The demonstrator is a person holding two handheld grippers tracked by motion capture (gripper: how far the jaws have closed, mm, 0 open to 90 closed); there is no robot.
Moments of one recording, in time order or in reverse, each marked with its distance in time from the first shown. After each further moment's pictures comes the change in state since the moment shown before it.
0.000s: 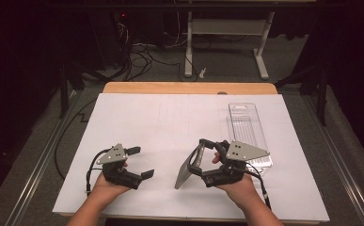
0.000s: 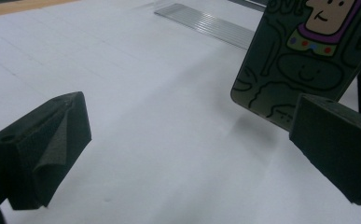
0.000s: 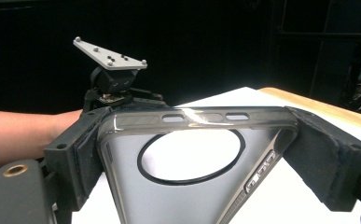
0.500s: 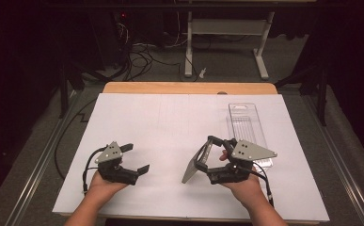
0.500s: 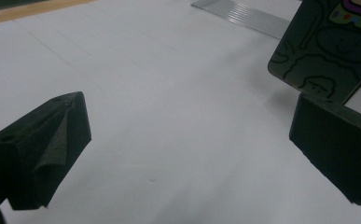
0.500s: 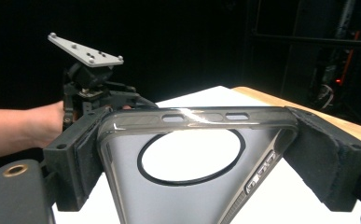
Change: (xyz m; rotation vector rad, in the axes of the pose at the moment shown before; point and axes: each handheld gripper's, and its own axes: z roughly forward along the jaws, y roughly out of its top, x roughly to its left) left arm 0.007 -0.001 -0.006 0.028 0.117 -0.009; right arm -0.004 0.003 -0.013 0.012 -0.098 -0.035
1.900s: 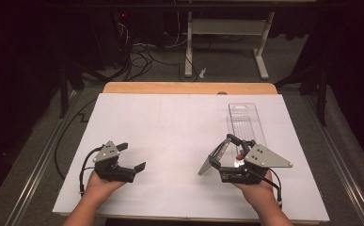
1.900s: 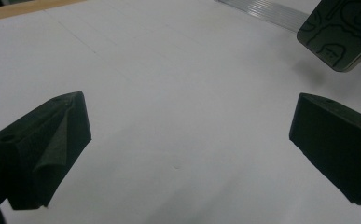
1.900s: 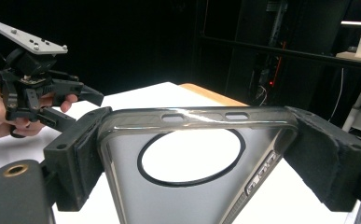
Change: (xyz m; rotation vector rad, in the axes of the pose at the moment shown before) left arm 0.007 -0.004 -0.004 0.010 0.059 -0.027; right arm -0.004 -0.005 -0.029 -0.002 -0.210 -0.066
